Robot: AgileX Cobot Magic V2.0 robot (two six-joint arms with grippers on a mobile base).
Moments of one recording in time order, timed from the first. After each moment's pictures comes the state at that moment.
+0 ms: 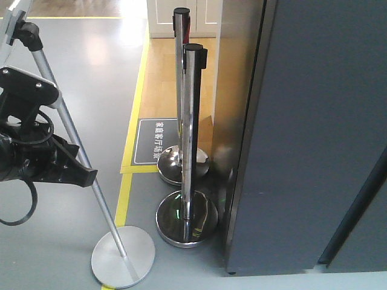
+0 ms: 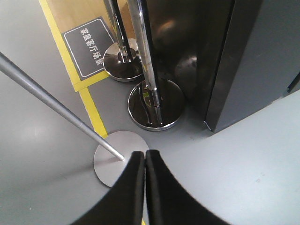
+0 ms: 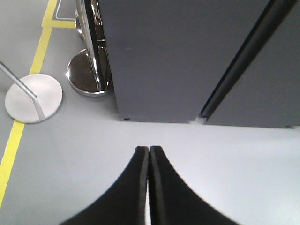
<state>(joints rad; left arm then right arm) -0.45 1.19 -0.94 0.20 0.60 -0.19 0.12 0.46 -0.57 -0.10 0.99 0.09</state>
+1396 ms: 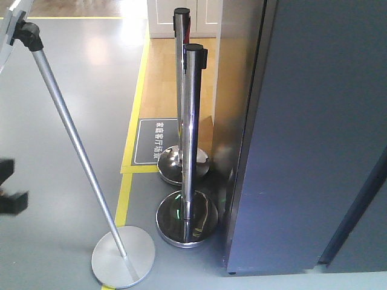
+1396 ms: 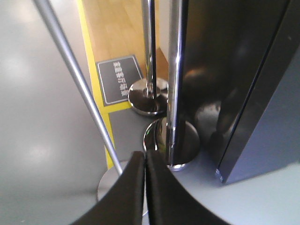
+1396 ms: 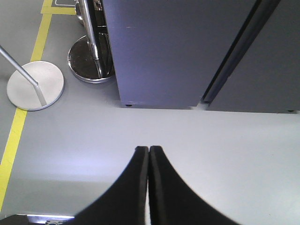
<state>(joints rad) -0.23 0.79 -0.59 0.12 0.39 -0.19 0.12 0.33 -0.53 -0.09 1.09 0.09</state>
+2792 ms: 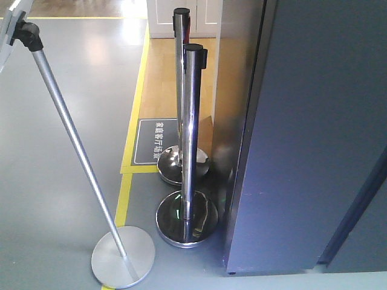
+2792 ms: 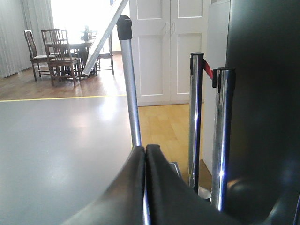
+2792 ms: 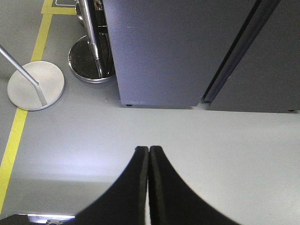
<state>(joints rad) 0.00 -0.01 0.02 0.01 0.06 -0.06 0.12 0.33 -0.53 -0.08 1.09 0.09</state>
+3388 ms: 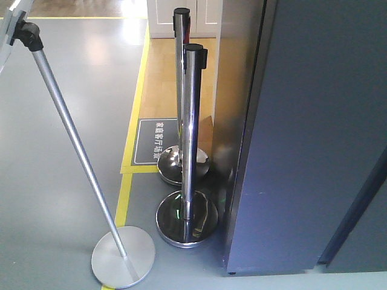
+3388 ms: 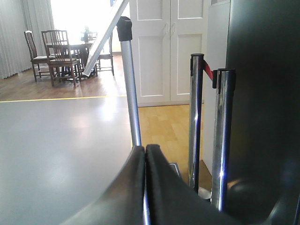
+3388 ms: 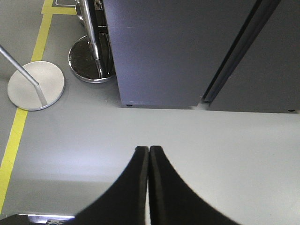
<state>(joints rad) 0.00 -0.01 0.02 0.01 0.06 -0.06 0.12 0.33 -0.53 -0.08 1.09 0.09</state>
